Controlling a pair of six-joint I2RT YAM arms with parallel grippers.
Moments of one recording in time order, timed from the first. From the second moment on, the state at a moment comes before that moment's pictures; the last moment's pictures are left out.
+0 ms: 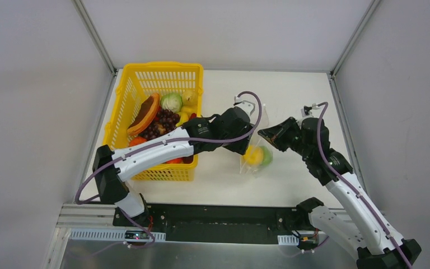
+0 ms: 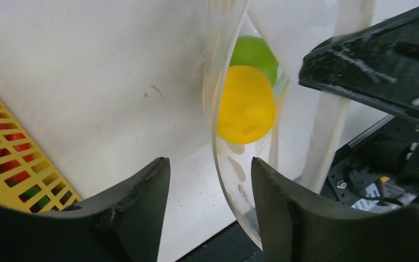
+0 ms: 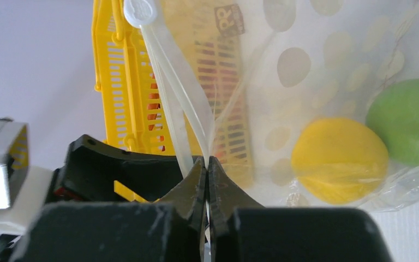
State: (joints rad) left arm -1.10 1.56 1.50 -0.68 -0.27 -0.50; right arm 0.46 0.78 0.79 -0.42 -0.15 1.15
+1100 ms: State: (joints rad) left arm -0.99 1.67 1.71 -0.76 0.05 -0.49; right arm 0.45 0.75 0.95 -0.55 -0.14 0.81
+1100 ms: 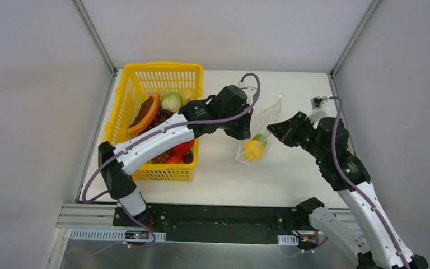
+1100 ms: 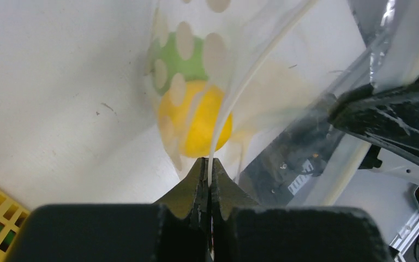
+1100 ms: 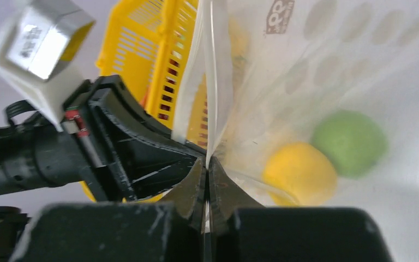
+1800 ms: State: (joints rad) left arm -0.96 1.67 1.70 -0.78 0.05 -0.52; right arm 0.45 0.77 0.95 -0.46 -0.24 0.87
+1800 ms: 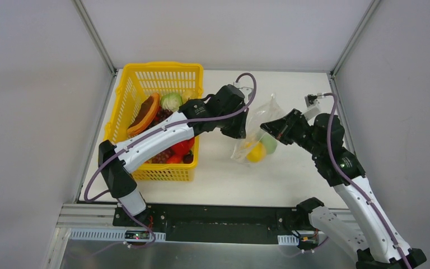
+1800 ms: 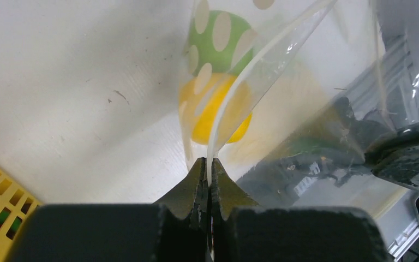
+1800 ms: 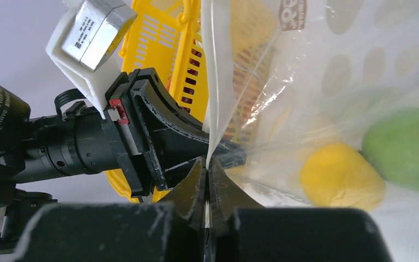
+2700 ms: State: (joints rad) left arm -0.95 1.61 1.53 -0.64 0.00 -0.63; right arm 0.45 0.83 0.95 -0.58 -0.20 0.80
